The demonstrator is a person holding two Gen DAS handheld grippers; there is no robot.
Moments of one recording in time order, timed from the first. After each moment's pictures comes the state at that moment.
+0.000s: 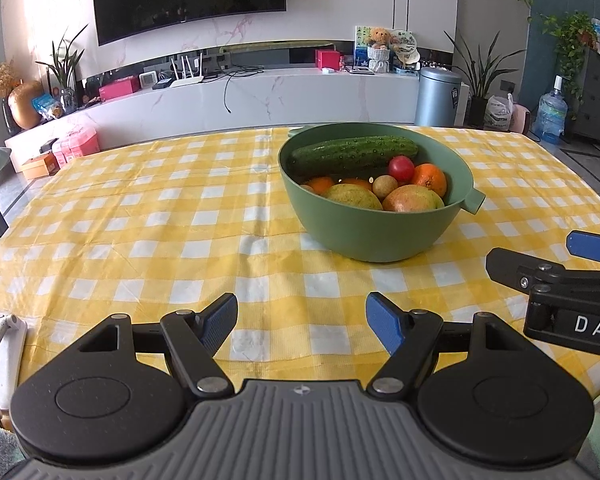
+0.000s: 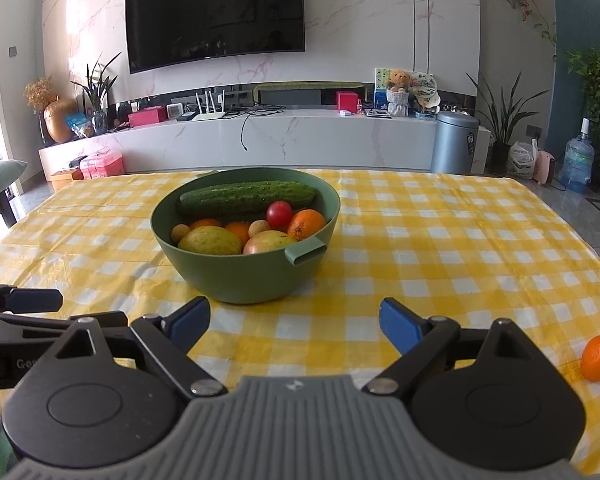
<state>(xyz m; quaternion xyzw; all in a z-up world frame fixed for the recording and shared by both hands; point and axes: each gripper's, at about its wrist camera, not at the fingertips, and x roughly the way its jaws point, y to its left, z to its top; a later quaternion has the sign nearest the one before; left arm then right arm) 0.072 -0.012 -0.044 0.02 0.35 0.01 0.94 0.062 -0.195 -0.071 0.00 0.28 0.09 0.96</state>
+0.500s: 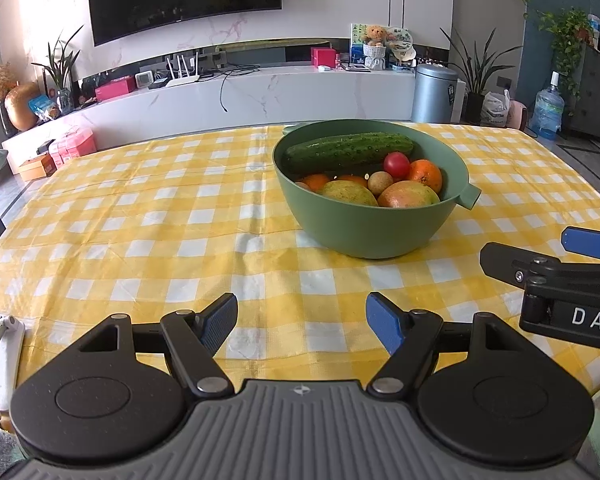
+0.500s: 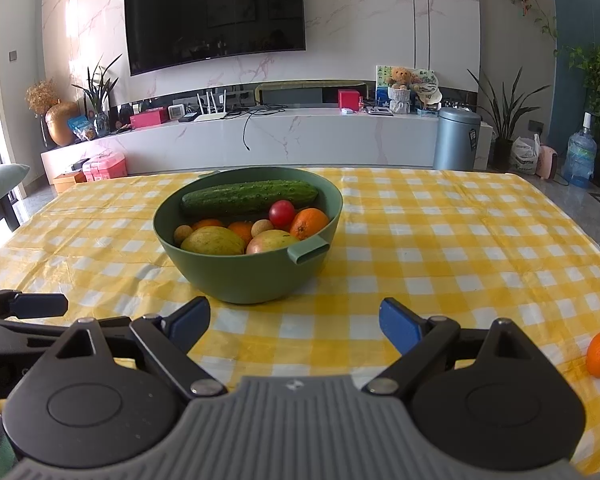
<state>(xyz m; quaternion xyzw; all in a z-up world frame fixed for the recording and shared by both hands) 0.072 -0.014 -0.046 0.02 0.35 0.00 0.94 0.063 -0.196 -0.072 0.01 0.28 0.09 0.96</state>
